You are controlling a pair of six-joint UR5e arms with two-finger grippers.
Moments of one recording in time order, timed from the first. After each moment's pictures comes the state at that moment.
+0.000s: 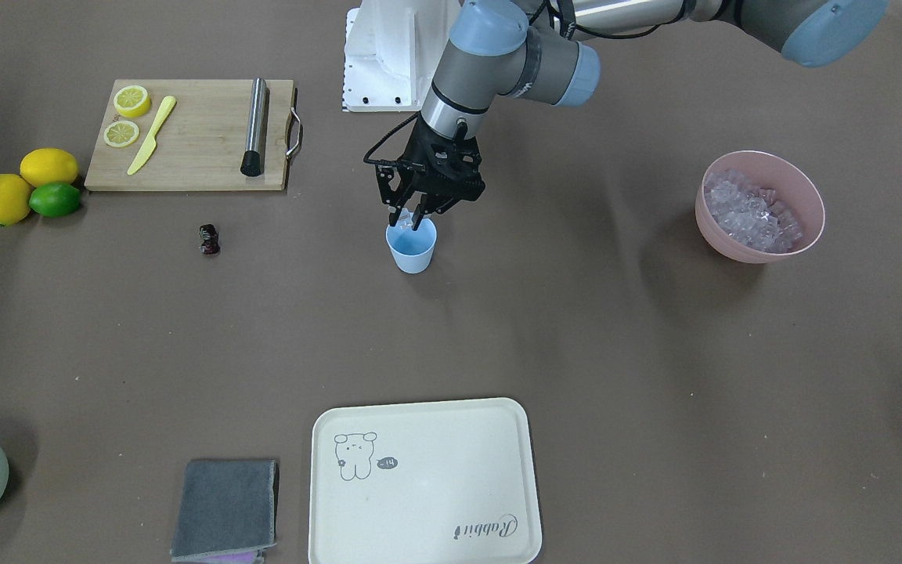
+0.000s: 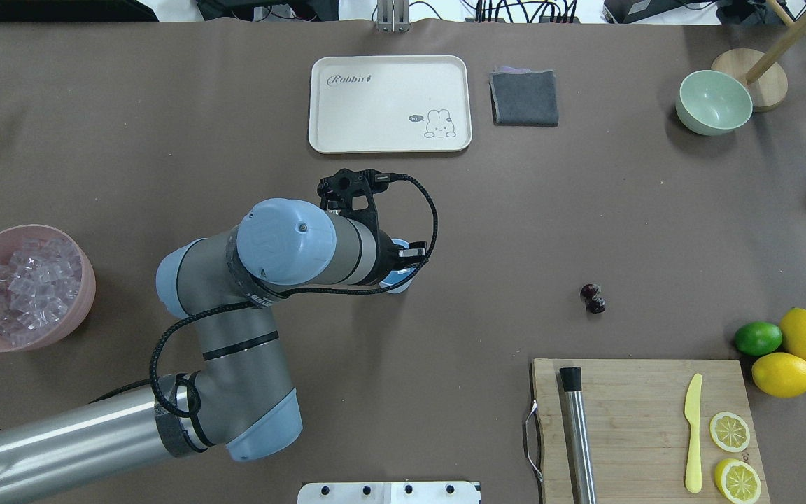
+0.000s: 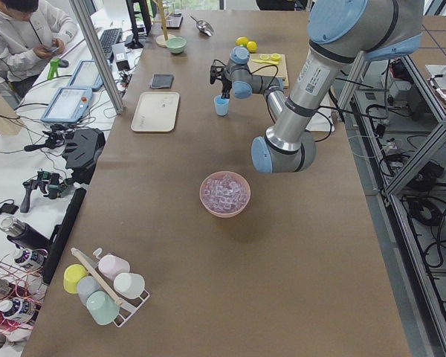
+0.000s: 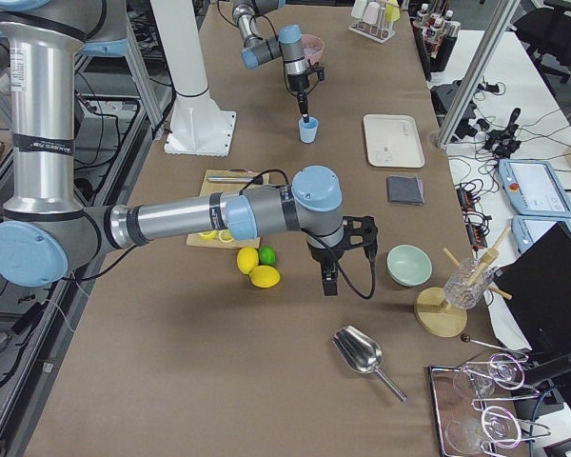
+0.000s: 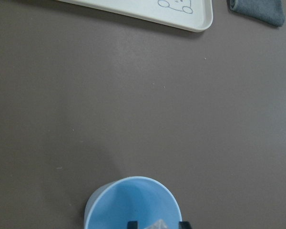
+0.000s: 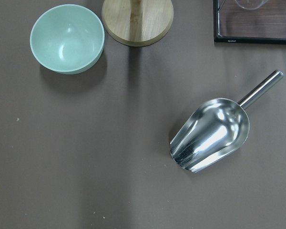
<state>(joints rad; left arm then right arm) -0.43 -2.28 -1.64 -1.98 -1.70 -1.39 1.58 -1.64 1.85 -1.50 2.32 0.15</state>
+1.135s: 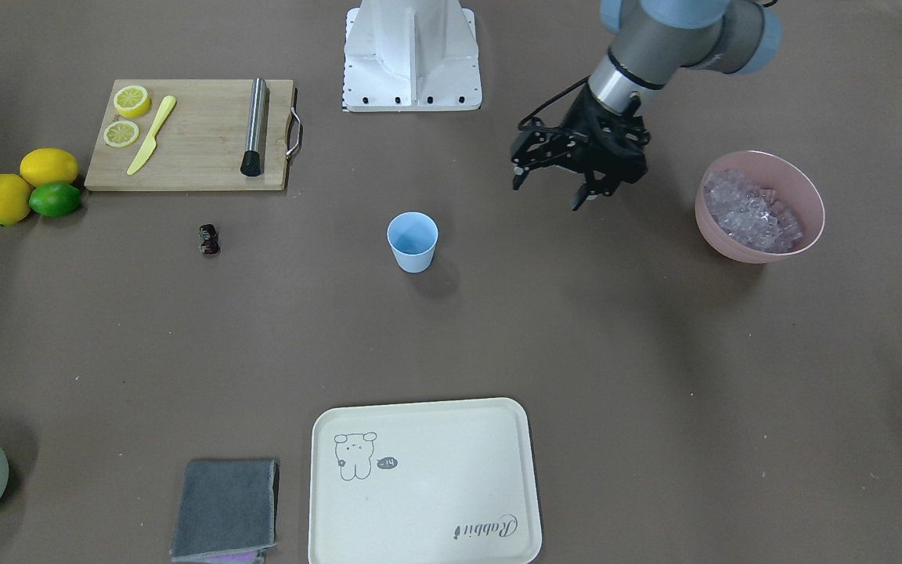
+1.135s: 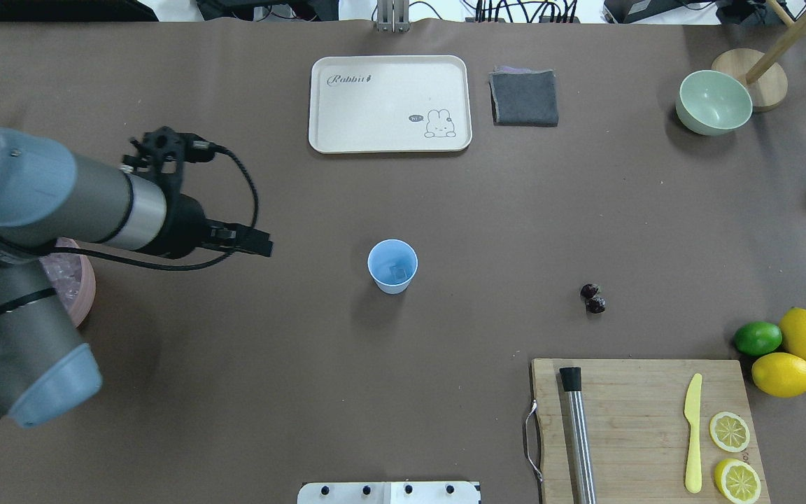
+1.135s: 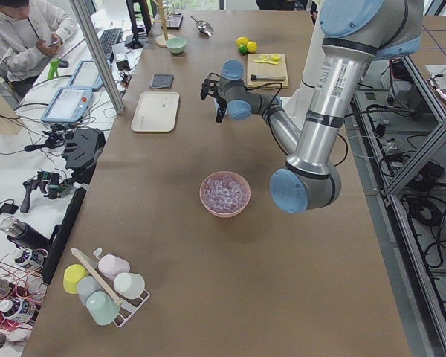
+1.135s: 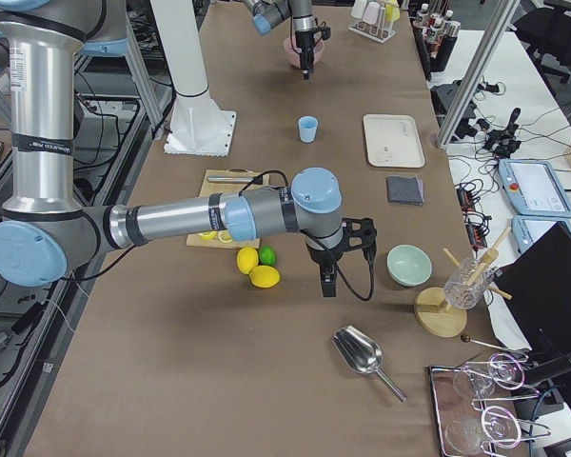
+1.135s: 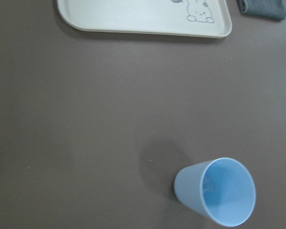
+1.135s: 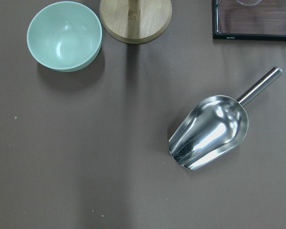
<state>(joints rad) -0.69 -1.82 -2.00 -1.97 -2.01 -1.00 1.58 -1.65 1.84 -1.50 2.32 0.15</state>
